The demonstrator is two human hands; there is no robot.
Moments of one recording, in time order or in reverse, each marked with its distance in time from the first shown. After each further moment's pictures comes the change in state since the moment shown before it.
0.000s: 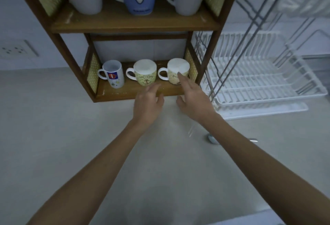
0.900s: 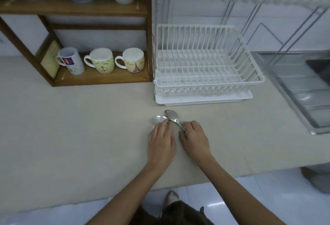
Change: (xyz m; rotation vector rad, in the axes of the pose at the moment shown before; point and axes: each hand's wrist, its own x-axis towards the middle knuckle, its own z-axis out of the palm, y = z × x) left_hand -0.164 0.155 0.181 0.182 0.025 0.050; right_hand -0.203 0.158 -0.025 -0.057 -0.107 0.280
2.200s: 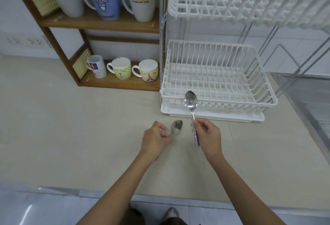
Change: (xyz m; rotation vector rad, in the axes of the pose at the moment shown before) left_hand 0.036 0.023 -0.044 -0.497 -0.092 -0.633; right_hand 0.042 0.026 -0.047 1.021 0.081 0.156
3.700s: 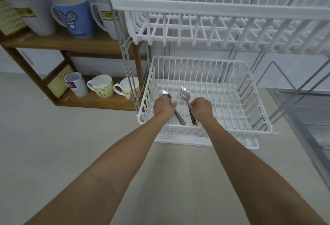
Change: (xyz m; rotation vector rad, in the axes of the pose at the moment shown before) left_hand 0.177 0.130 0.069 0.239 0.142 0.053; right_hand 0.204 -0.046 -0.003 -0.789 -0.124 0.036
